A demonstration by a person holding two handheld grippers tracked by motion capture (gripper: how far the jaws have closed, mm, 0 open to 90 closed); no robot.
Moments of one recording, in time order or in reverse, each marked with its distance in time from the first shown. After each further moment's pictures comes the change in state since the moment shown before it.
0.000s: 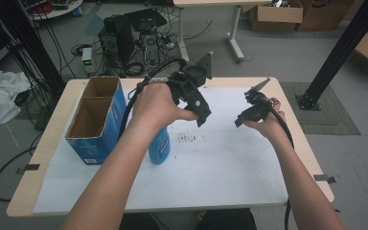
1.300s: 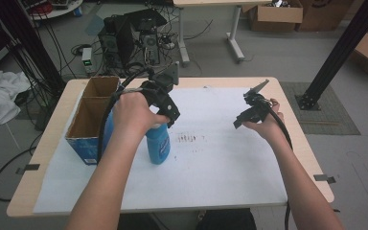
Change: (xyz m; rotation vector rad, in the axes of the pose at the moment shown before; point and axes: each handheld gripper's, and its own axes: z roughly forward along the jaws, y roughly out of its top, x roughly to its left) left arm 0.057 -0.032 0.036 0.095 0.127 -0.214; right arm -0.001 0.000 0.007 0.014 0.022 0.010
